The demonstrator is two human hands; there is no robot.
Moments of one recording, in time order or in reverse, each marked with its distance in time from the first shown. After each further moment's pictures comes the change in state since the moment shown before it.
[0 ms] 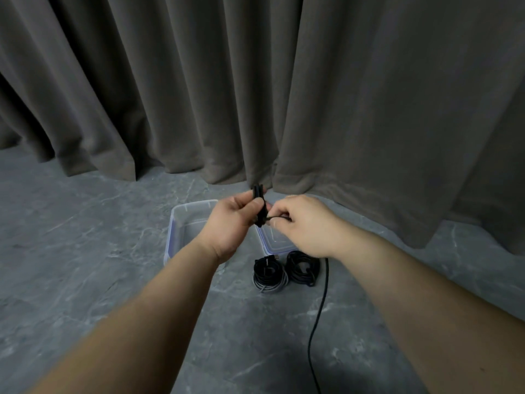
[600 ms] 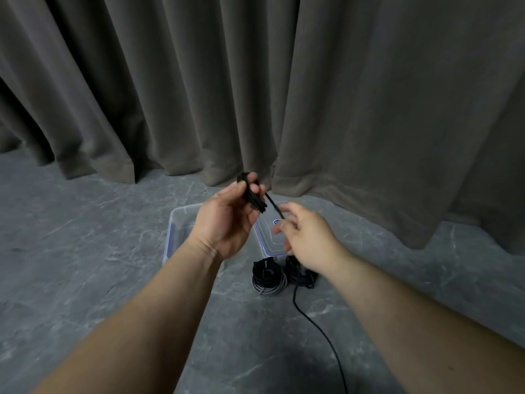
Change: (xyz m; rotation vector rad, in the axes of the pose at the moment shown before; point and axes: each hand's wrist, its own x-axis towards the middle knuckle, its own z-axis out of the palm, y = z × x) left_hand 0.000 0.021 0.006 -0.713 0.036 -0.136; right_hand 0.003 0.033 0.043 0.460 0.160 0.246
